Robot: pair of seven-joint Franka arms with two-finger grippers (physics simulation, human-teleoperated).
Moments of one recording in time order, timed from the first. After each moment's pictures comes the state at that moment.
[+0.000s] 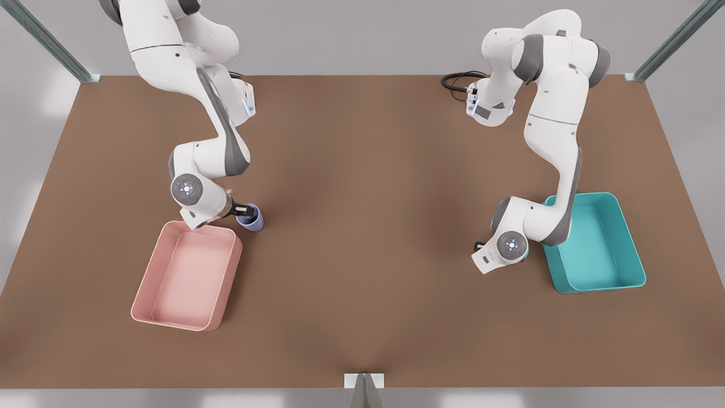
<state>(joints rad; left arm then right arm) -0.13 0.65 -0.07 -1.72 0.29 2.11 -0.09 0.31 0.20 -0.08 -2.12 0.05 2.11 0.36</state>
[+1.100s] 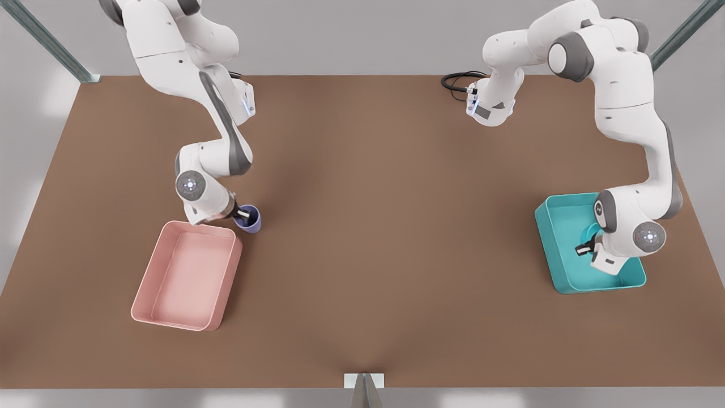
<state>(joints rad) 0.16 0.59 0.11 -1.74 0.19 2.15 -0.20 0.30 0.18 -0.04 -2.17 0.06 2.24 0.49</state>
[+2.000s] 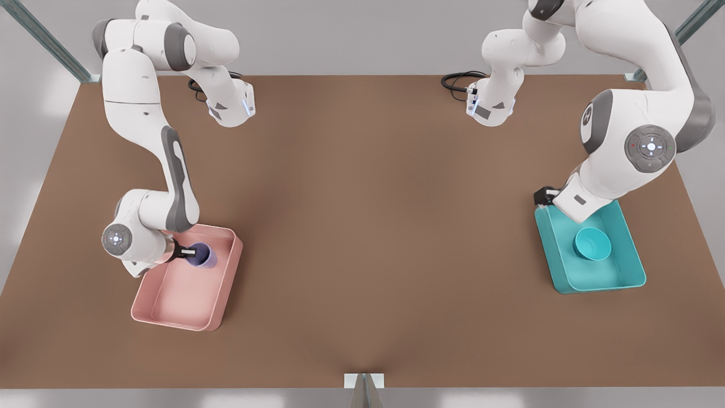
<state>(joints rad) -0.02 0.23 -0.14 -1.37 0.14 1.44 -0.10 0.13 0.53 -0.18 -1.76 0.08 2.13 -0.05</state>
